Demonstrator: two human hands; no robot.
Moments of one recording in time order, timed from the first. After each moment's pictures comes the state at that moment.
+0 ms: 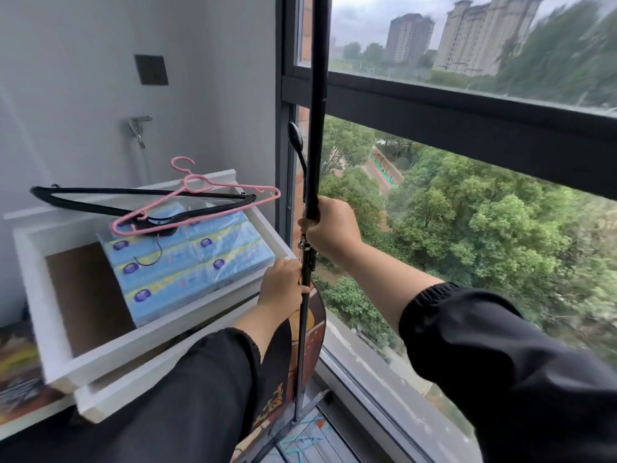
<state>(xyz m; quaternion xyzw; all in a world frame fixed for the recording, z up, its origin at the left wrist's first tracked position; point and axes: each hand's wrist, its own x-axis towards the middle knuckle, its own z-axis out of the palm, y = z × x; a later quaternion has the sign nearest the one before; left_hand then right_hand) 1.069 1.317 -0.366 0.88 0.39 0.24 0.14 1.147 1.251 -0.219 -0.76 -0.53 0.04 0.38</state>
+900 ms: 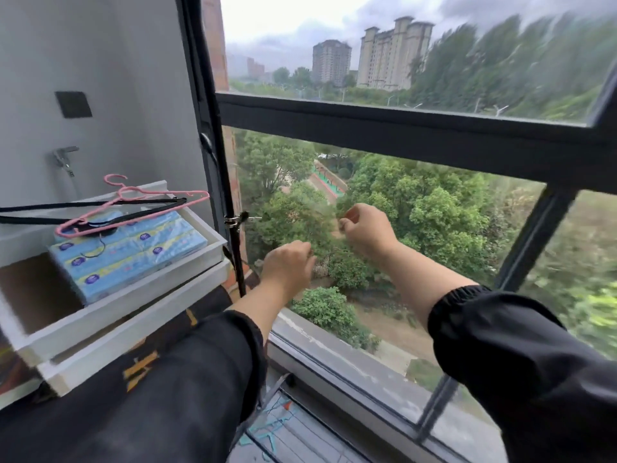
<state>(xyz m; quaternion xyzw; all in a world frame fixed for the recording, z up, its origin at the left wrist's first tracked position) 1.094 1.103 -0.282 0.93 0.23 0.27 0.04 1.204 0.992 -0.204 -0.84 -0.40 0.00 0.37</state>
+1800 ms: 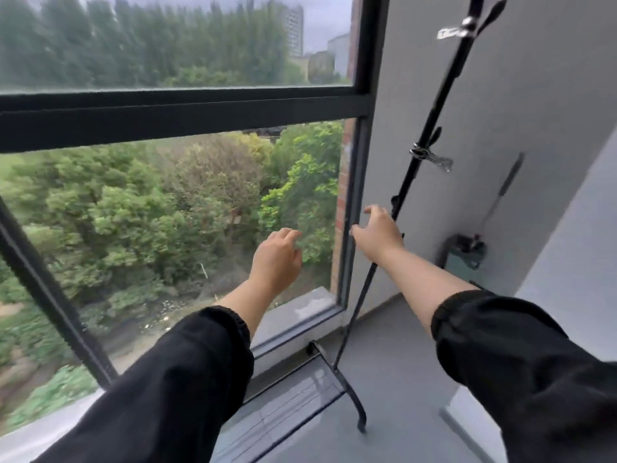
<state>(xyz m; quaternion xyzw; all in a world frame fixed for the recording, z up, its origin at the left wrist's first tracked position) 1.175 0.356 -0.294 0.90 -0.31 0.20 0.22 1.109 0.176 -0.240 -0.90 0.21 -0.21 0.31</state>
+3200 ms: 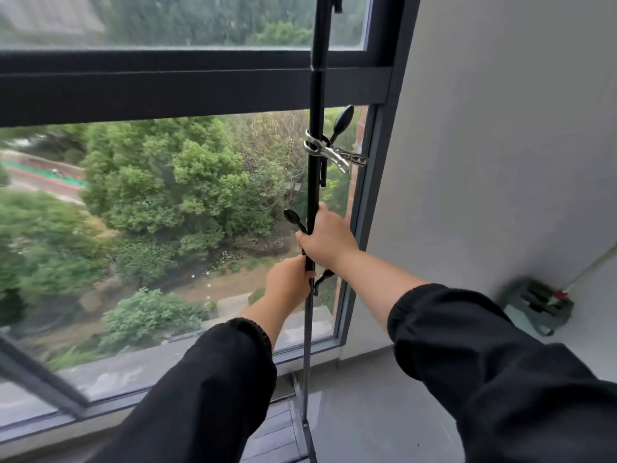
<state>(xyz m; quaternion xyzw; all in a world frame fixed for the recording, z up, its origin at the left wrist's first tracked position) 1.392 0.075 -0.349 0.97 -0.10 0.04 0.22 1.388 -0.017 -0.264 -0.95 -0.04 -0.08 0.31</state>
